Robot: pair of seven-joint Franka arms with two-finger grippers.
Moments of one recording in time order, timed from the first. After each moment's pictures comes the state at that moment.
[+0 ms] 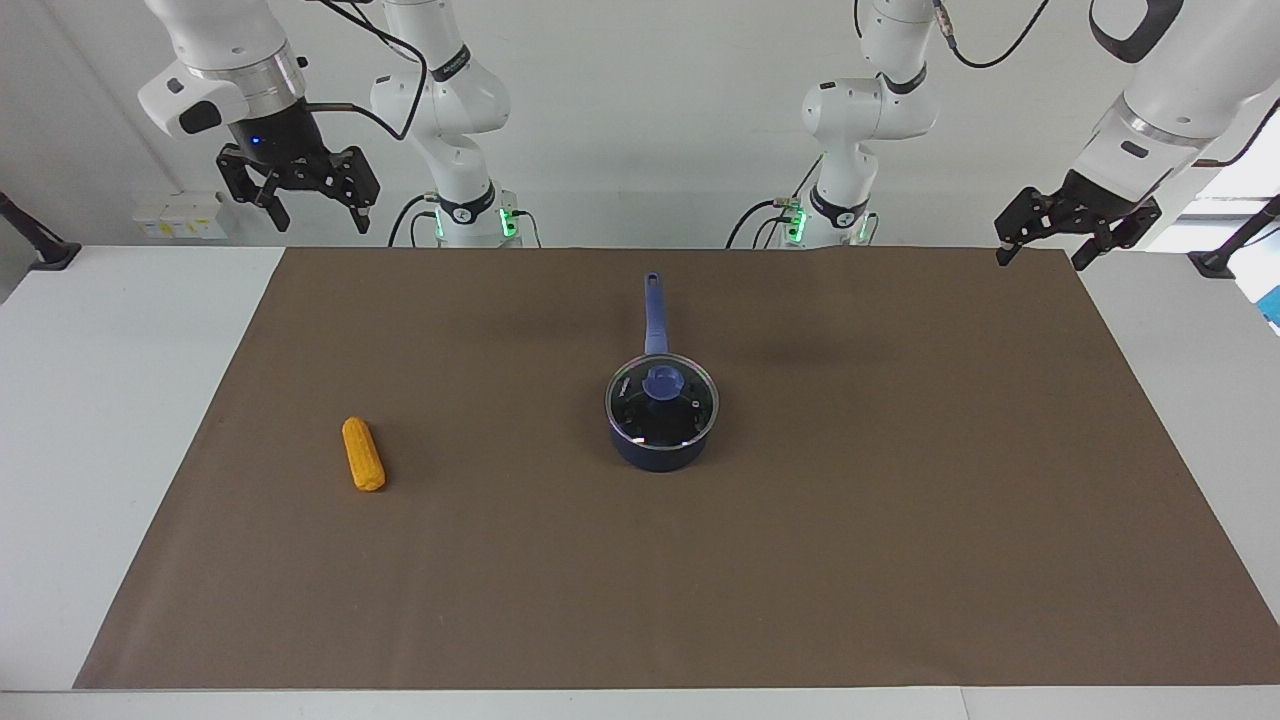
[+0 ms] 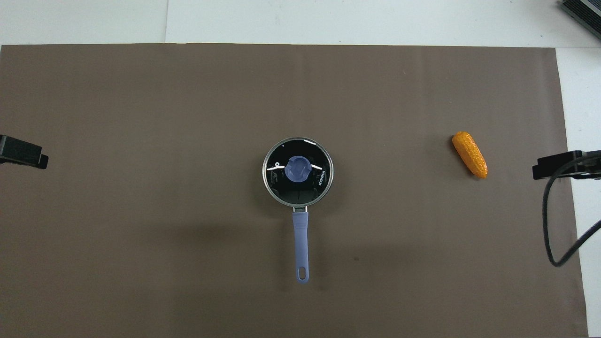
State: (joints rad) left arm -0.06 0.02 0.06 -1.49 -0.02 1.45 0.13; right arm 0.02 -0.09 -0.02 -1.57 -0.02 1.48 0.02
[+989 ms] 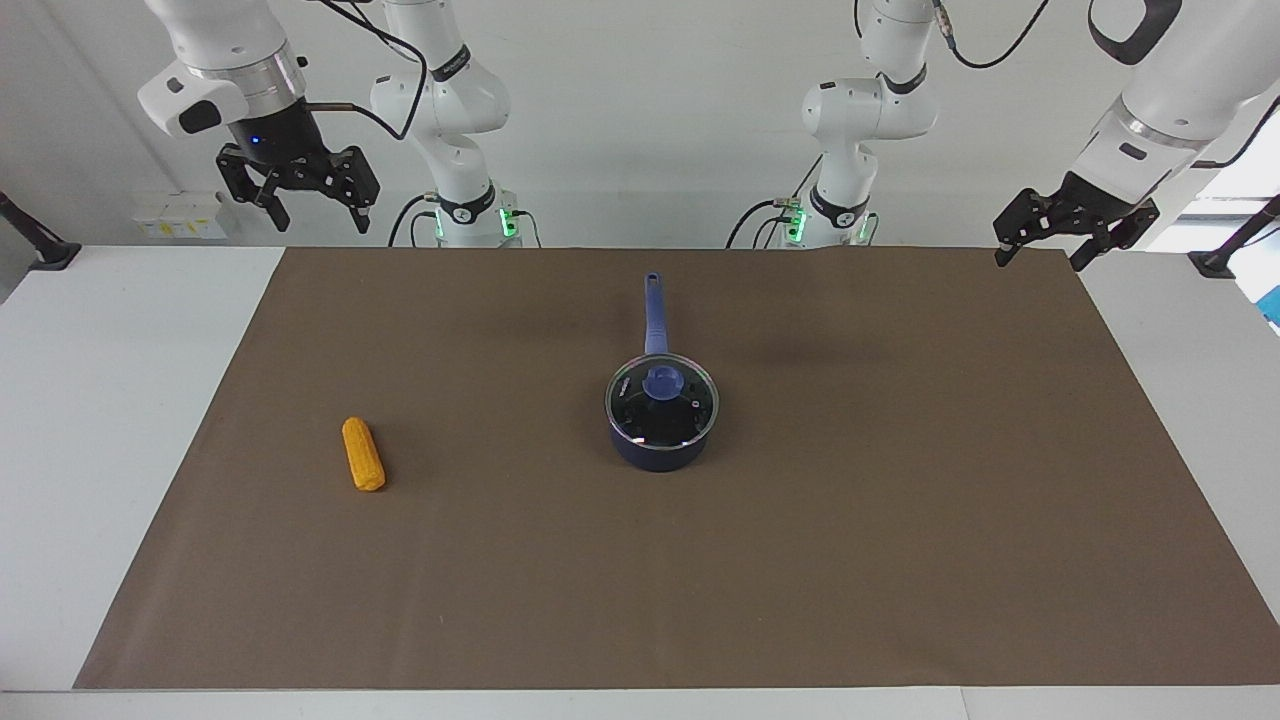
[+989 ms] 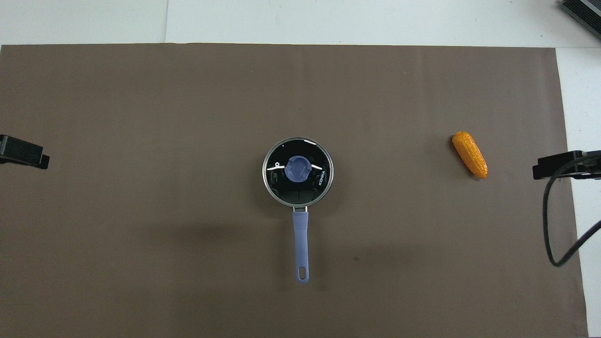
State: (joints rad) left arm -0.06 0.02 0.06 -1.49 -0.02 1.45 0.12; right arm 0.02 -0.09 -0.02 -1.57 -0.02 1.48 0.02
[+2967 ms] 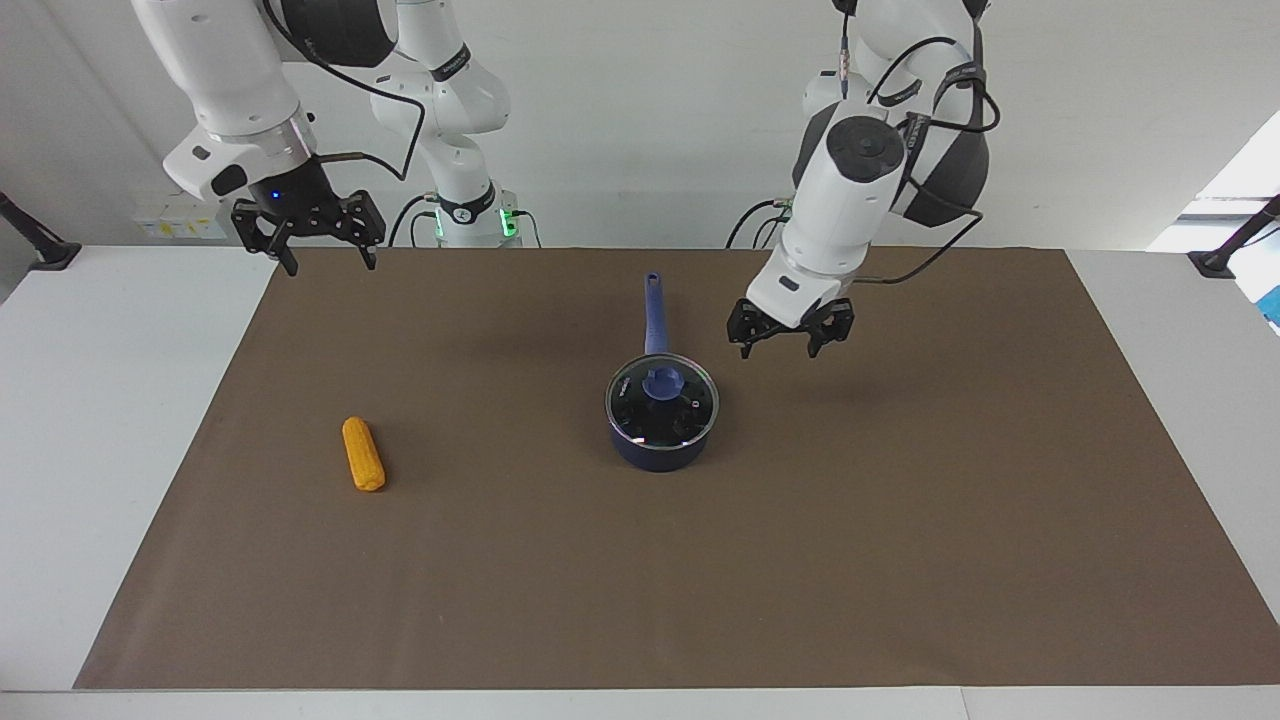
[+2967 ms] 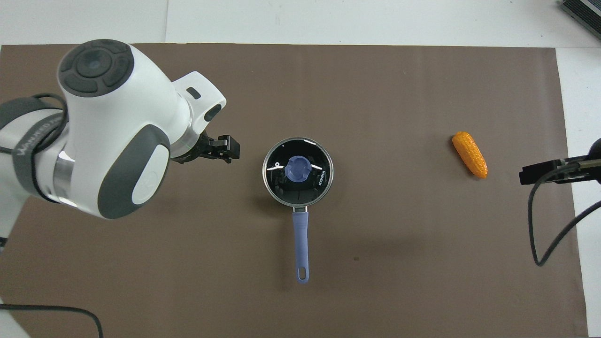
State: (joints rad) left arm -0.55 0.27 0.04 -1.58 -0.07 1.83 -0.49; right arm 0.00 -0.06 -0.02 -1.75 -0.02 1.70 -0.20
